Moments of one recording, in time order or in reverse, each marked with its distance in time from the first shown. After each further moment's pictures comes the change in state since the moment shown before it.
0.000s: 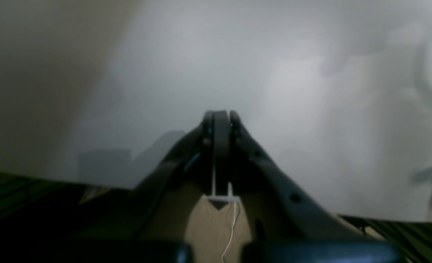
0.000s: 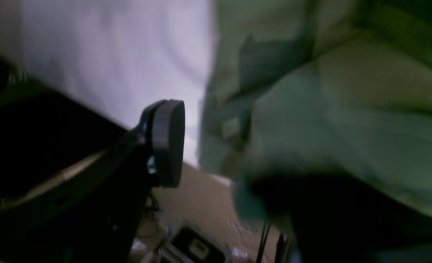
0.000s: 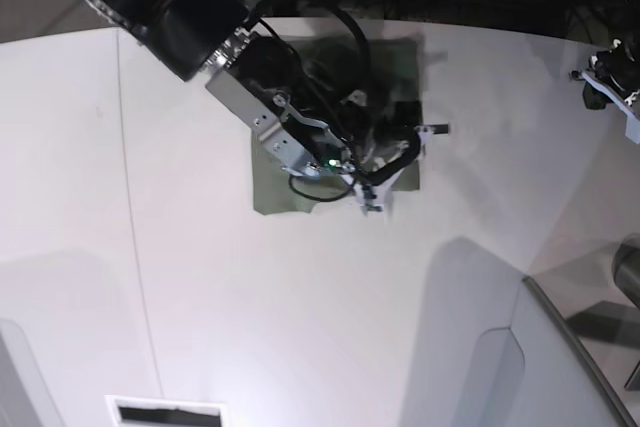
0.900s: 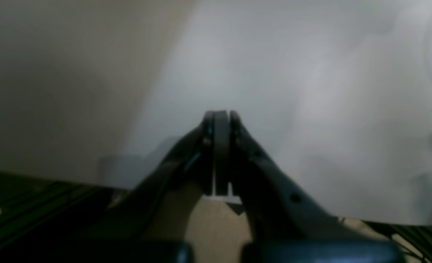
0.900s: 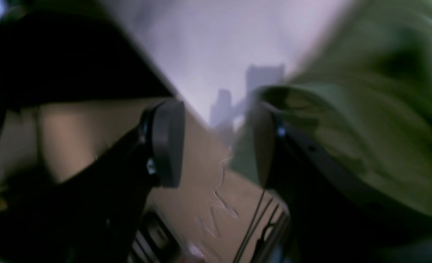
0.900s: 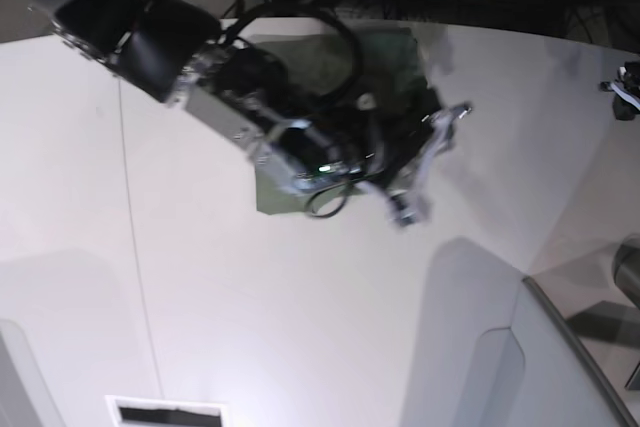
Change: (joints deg) left arm -0.1 -6.1 -3.4 -3.8 -0.3 -1.0 -0.8; right arm 4.1 7.2 -6.2 15.2 6.7 3.3 -1.7
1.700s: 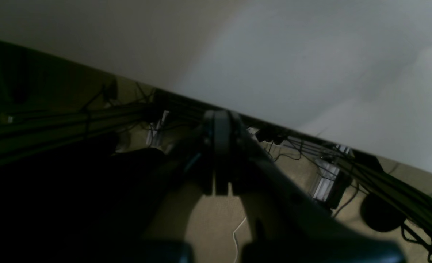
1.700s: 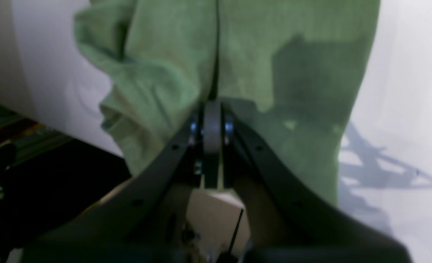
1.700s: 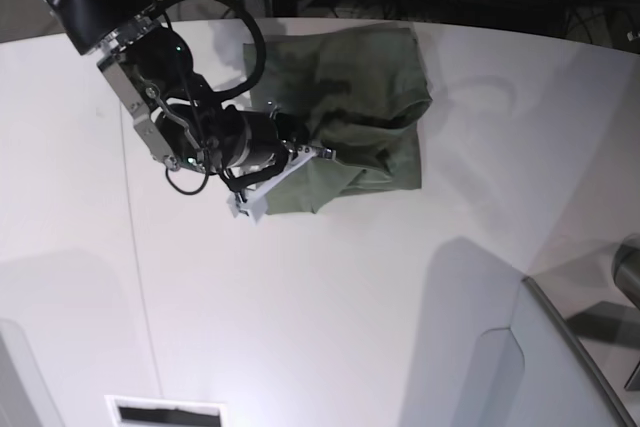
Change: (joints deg) left arm 2.1 -0.6 -13.9 -14.4 6.3 -11.5 -4.3; right arm -12.5 7.7 21.5 -3.8 -0.1 -2.4 3.2
